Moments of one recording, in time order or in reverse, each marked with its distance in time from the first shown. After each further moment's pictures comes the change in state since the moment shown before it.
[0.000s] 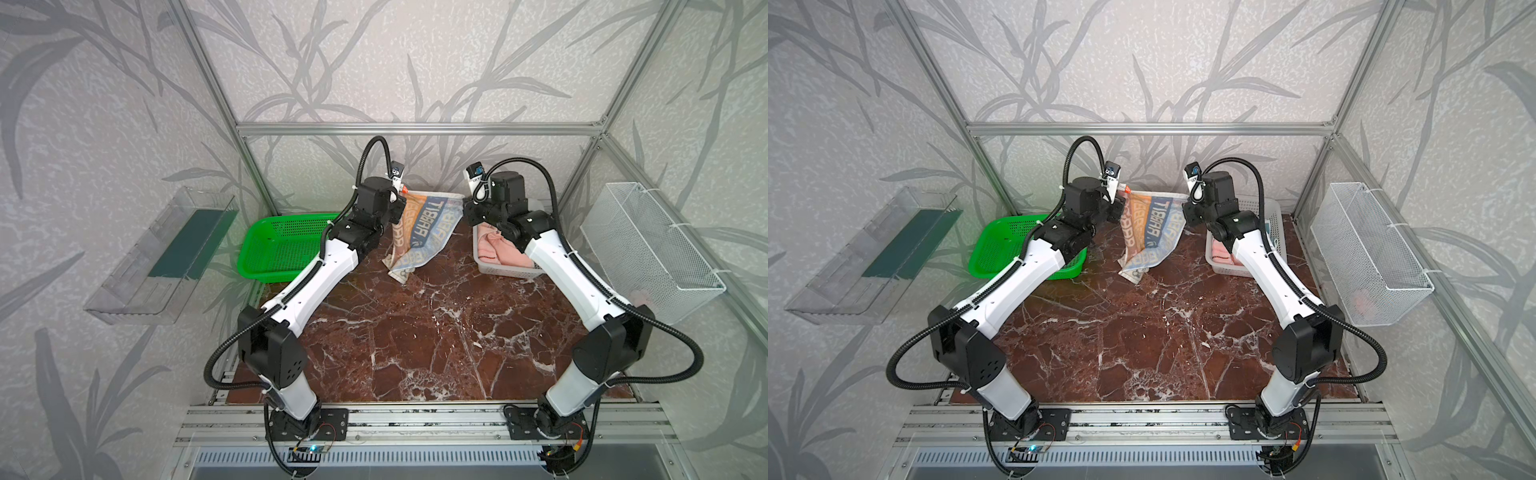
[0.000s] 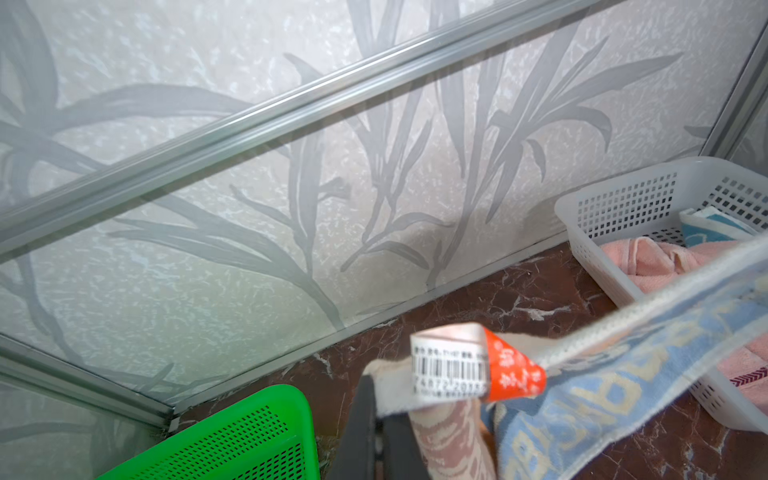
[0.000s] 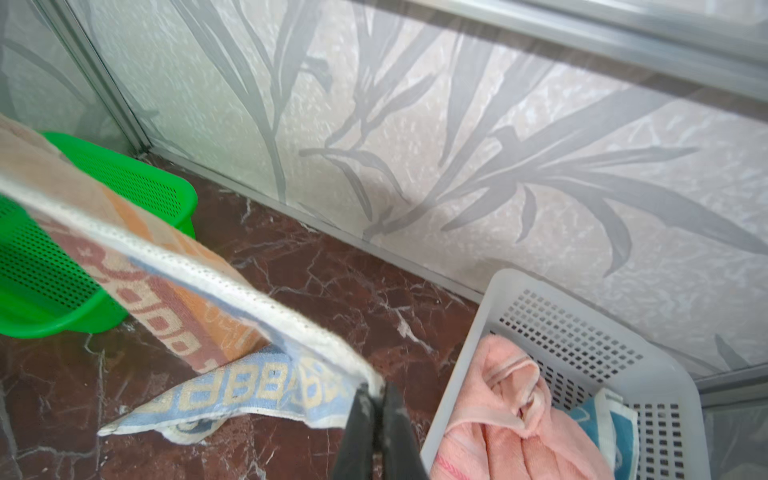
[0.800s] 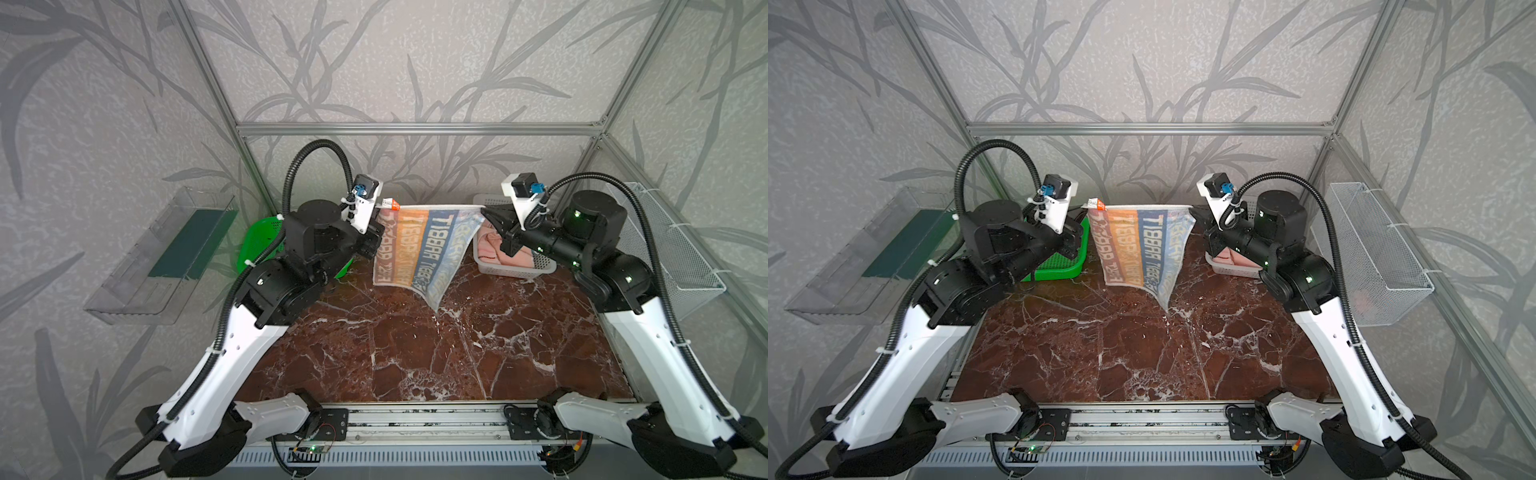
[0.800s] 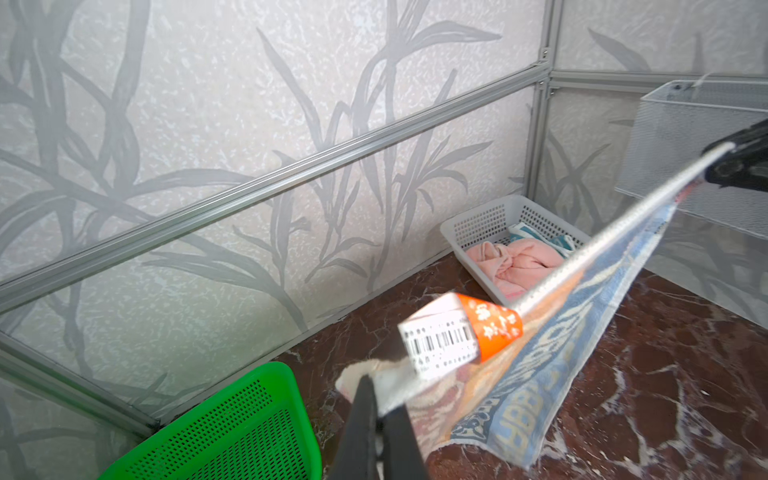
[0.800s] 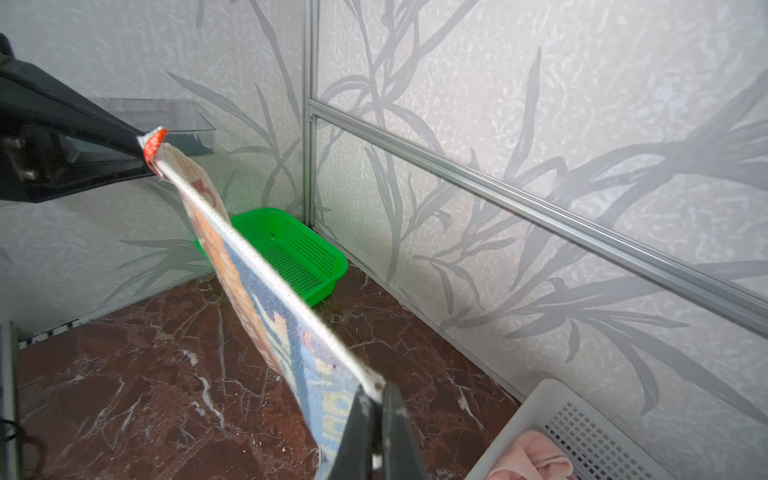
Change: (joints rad) left arm -0.189 -0.521 -0.024 -0.396 0.101 -0.048; right arm 0.070 -0.547 -0.176 -0.097 -0.288 -0.079
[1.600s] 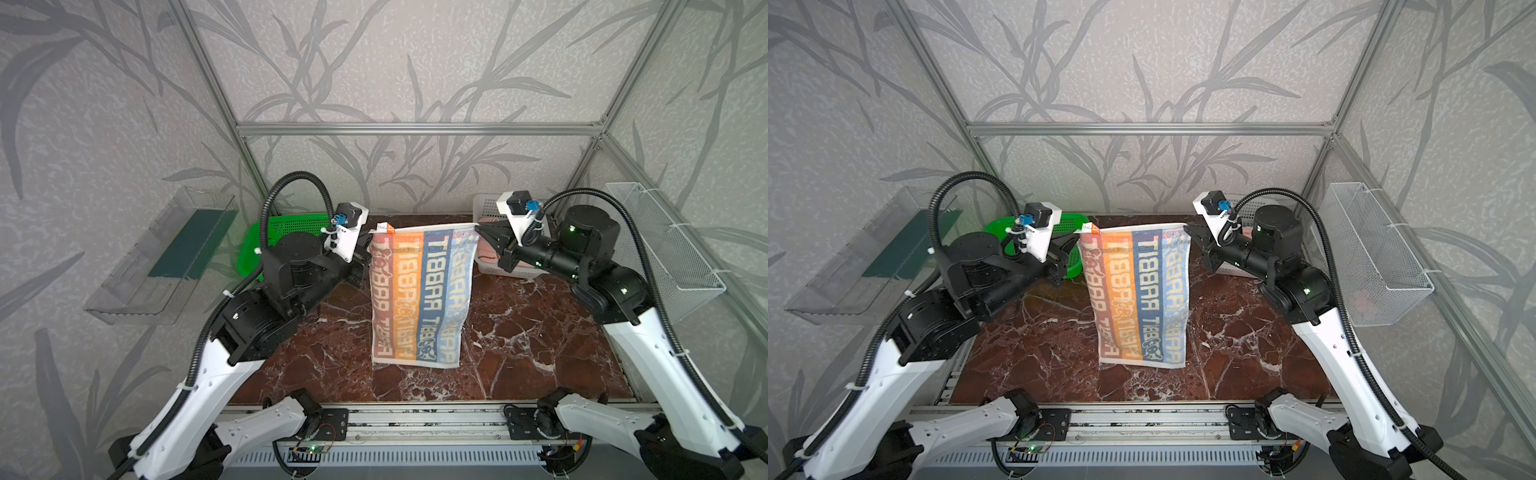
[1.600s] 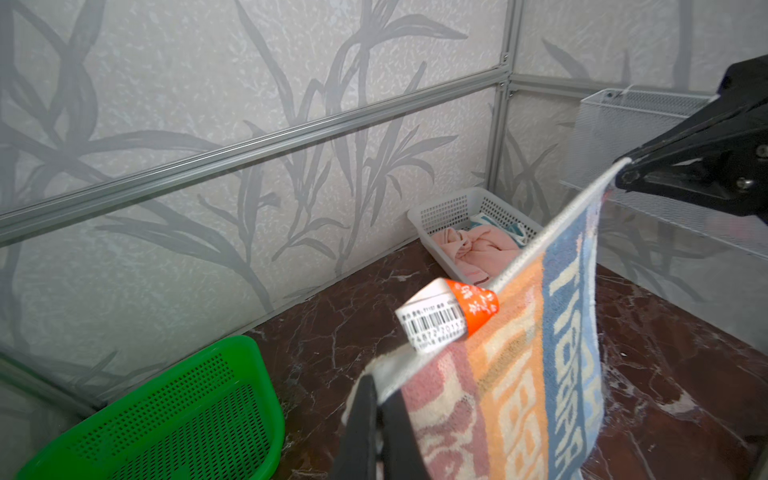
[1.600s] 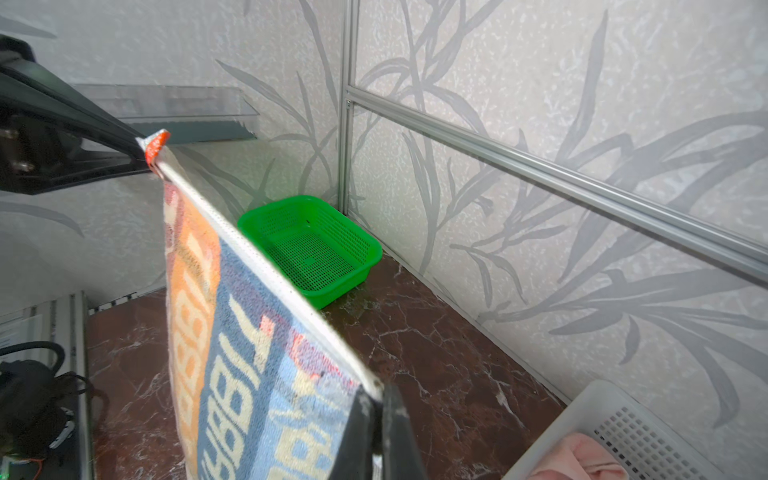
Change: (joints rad) left arm -0.021 -0.123 -0.183 0.004 -0.022 -0.069; right arm 0.007 -0.006 -0.121 0.034 -0.036 0.010
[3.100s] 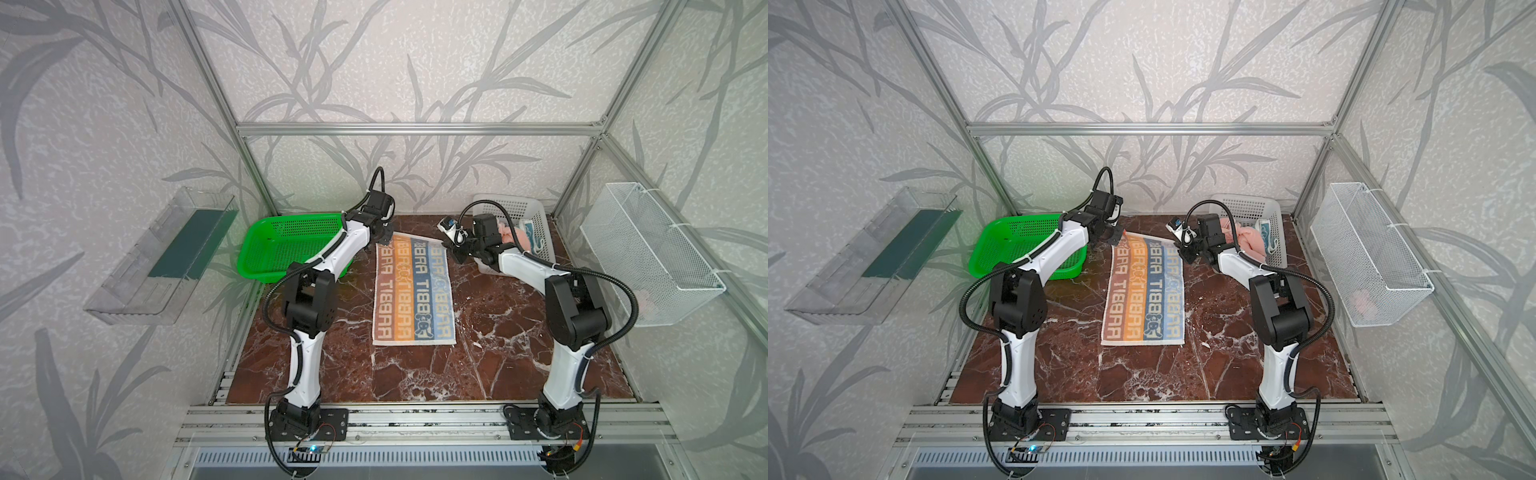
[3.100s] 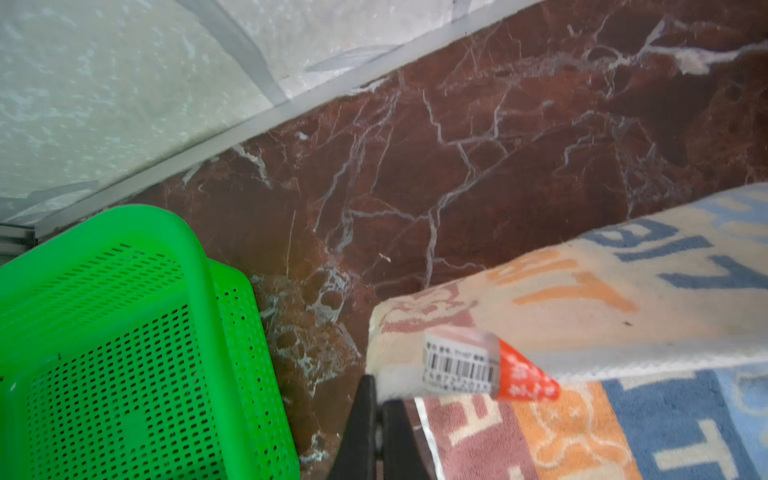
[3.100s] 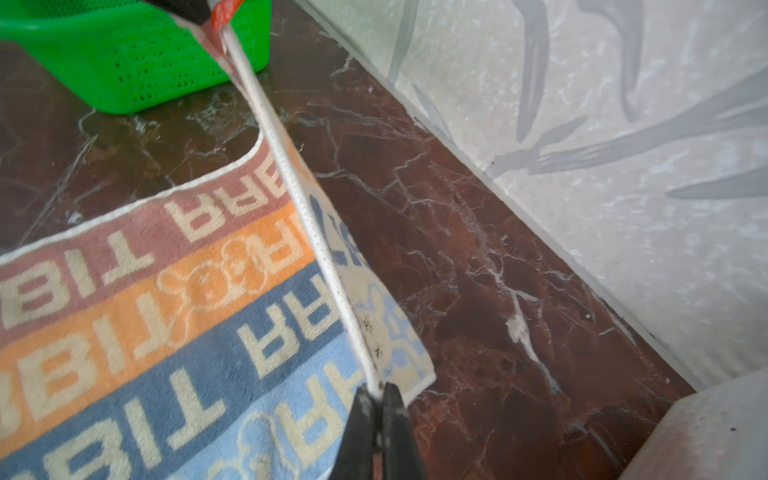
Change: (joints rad) left arm 0.354 1.073 0.393 -0.027 0.045 0.001; right arm -0.158 0.784 -0.158 0.523 -0.068 -0.336
